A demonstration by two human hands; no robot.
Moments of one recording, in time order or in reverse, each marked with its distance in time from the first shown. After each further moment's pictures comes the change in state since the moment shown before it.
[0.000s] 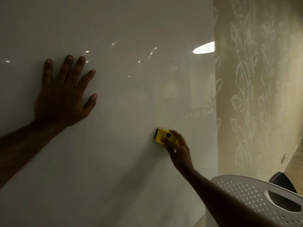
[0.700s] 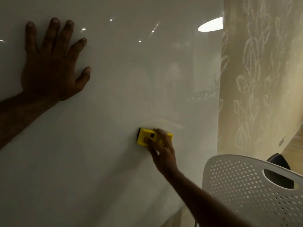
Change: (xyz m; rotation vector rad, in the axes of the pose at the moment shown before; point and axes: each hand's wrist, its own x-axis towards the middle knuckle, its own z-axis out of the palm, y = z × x) left_hand -0.003 -0.012 0.020 -0.160 -0.037 -0.005; right_hand -0.069 -0.049 0.039 0.054 0.002 -0.035
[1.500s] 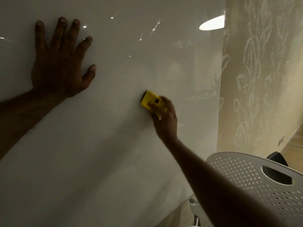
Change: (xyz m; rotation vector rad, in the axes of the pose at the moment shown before) left_hand 0.002 0.015 -0.020 0.098 -0.041 -0.002; right_hand 0.100 -0.016 -0.014 -0.013 0.095 0.166
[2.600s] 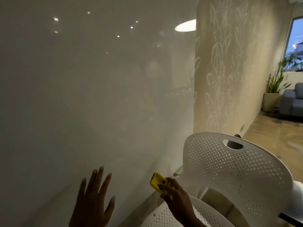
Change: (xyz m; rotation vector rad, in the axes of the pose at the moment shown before) left_hand -0.355 0.156 -0.080 -0.464 -0.599 -0.129; right_hand -0.303 -0.054 -0.136 -0.323 -0.637 0.400
